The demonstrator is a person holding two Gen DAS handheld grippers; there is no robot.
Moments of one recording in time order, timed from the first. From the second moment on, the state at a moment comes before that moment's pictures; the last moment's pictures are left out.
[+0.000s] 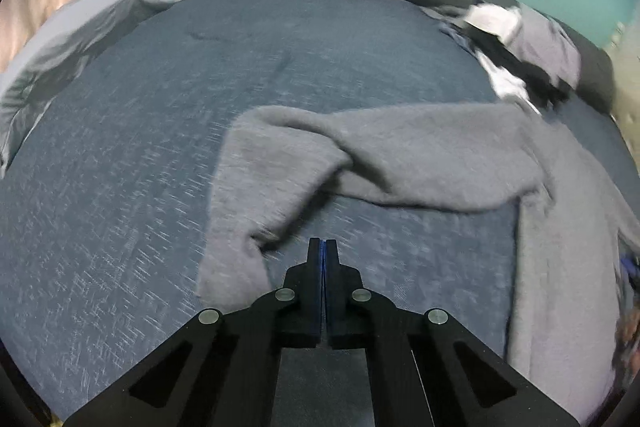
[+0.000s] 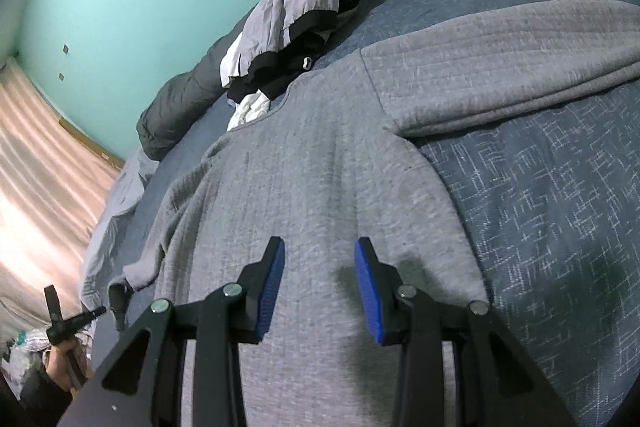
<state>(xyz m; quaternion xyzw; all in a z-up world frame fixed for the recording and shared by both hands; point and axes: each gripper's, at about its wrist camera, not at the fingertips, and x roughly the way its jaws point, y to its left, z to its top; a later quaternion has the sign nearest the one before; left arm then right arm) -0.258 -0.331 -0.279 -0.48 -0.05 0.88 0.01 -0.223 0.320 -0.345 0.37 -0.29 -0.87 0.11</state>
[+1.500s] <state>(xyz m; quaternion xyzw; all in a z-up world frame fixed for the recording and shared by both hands) -0.286 -0.466 -0.265 -0.50 -0.02 0.85 -0.15 -0.222 0.315 -0.347 0.37 -0.31 -0.87 0.12</state>
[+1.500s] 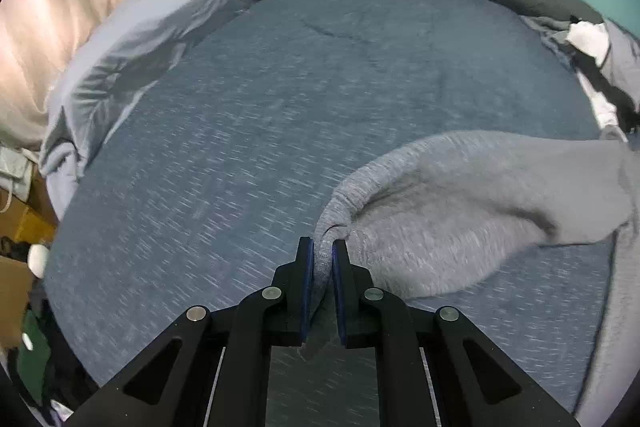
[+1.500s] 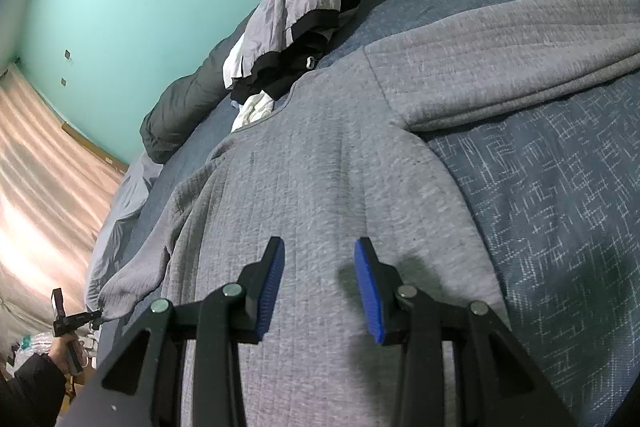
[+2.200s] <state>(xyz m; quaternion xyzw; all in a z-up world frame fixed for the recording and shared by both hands) -0.315 -0.527 -0.283 -0.52 -0.04 0.83 -0.20 -0.226 0.309 -0.354 0.38 -0.28 -0.87 0.11</state>
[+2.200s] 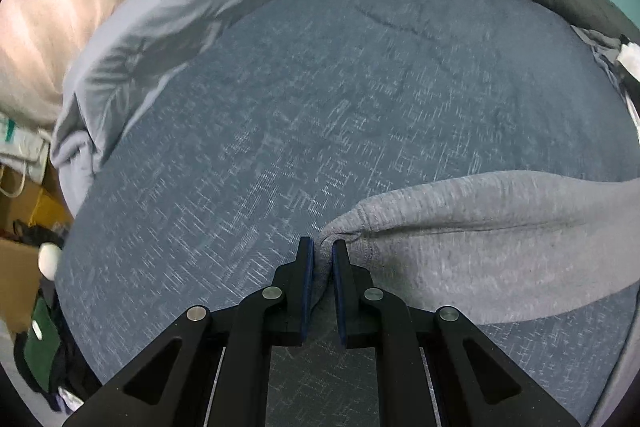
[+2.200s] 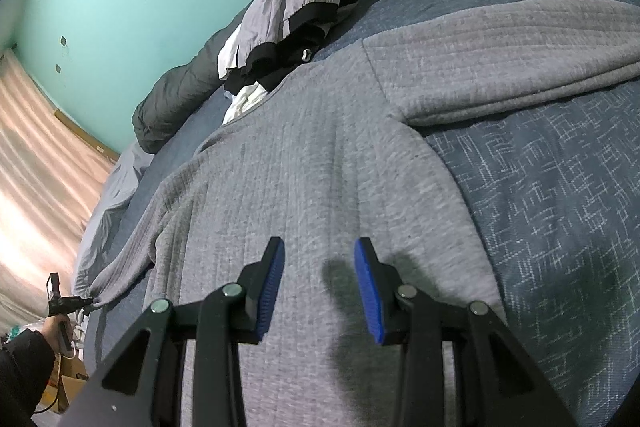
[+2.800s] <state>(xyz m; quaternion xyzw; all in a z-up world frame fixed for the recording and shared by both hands) -0.271 -0.563 -0.295 -0.48 -0.16 0.84 -0.20 -0.226 0.303 -0.354 0.38 -0.28 -0.87 0.12</state>
